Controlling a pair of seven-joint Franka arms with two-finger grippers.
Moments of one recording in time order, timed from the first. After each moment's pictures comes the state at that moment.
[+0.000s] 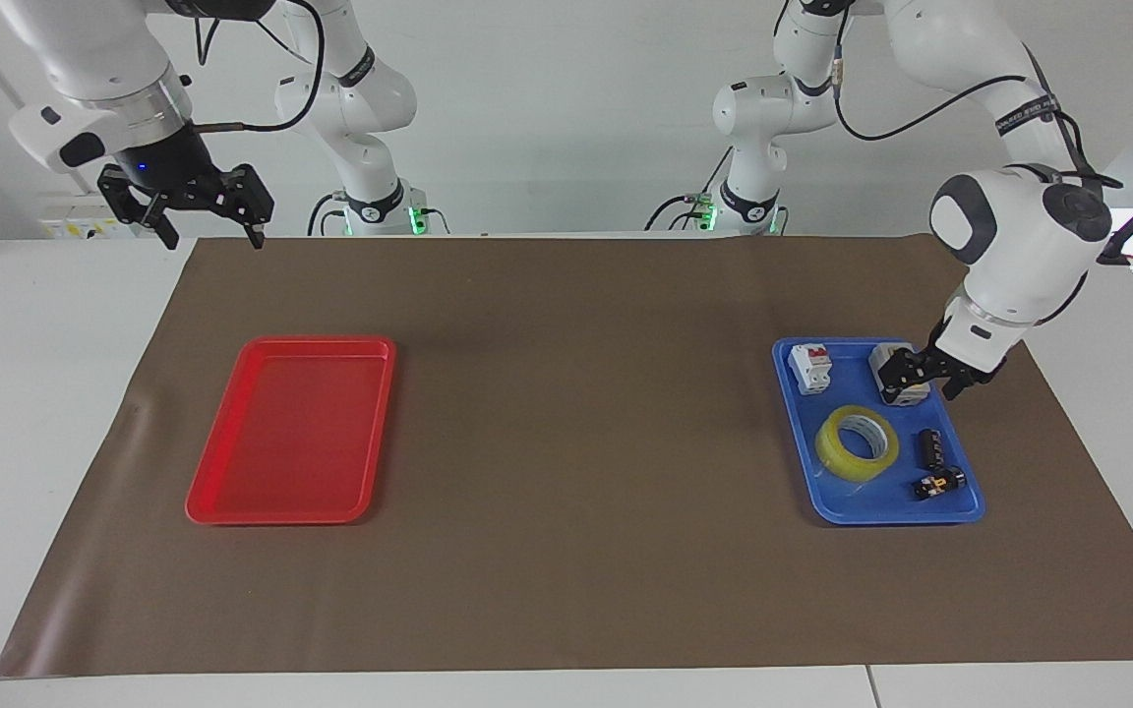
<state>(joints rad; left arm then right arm) 0.10 0.22 -0.02 -1.88 -0.02 2.19 0.12 0.07 0.04 -0.07 -1.39 -0.05 1.38 -0.03</state>
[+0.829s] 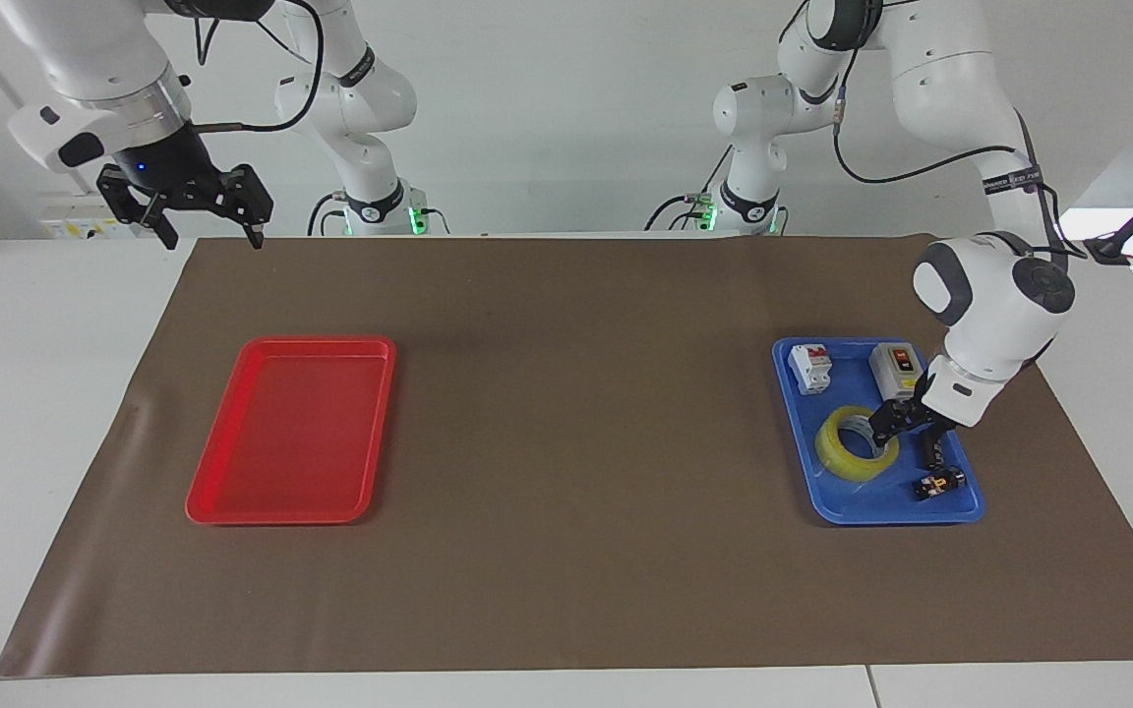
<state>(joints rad) 0.07 0.34 -0.03 -1.89 -0.02 2.29 0.05 0.07 0.04 -0.07 -1.39 -0.05 1.38 -0.03</state>
